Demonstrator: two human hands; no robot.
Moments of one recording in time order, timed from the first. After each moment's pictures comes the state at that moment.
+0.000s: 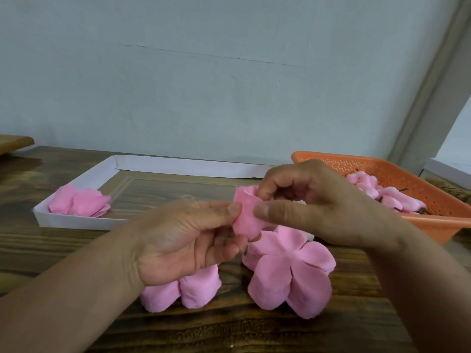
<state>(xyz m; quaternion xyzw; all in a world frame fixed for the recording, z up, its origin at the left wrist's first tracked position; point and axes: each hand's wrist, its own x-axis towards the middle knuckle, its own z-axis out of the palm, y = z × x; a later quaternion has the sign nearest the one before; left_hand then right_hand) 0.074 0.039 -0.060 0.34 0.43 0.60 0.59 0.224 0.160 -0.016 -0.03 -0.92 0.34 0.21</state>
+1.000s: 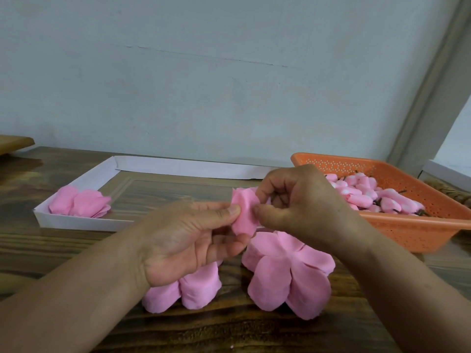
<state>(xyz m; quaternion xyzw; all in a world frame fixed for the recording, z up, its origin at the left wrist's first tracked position) 0.072 0.041 -0.058 0.31 0.43 0.60 0.60 0.208 0.158 -0.030 -0.14 -0.90 0.29 0.29</state>
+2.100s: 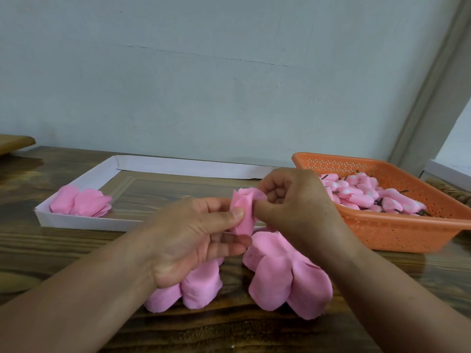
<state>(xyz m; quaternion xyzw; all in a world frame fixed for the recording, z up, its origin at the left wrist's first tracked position) 0.077 0.042 -0.062 0.34 0.49 0.61 0.52 0.196 0.148 -0.041 -0.22 -0.84 0.34 0.36</state>
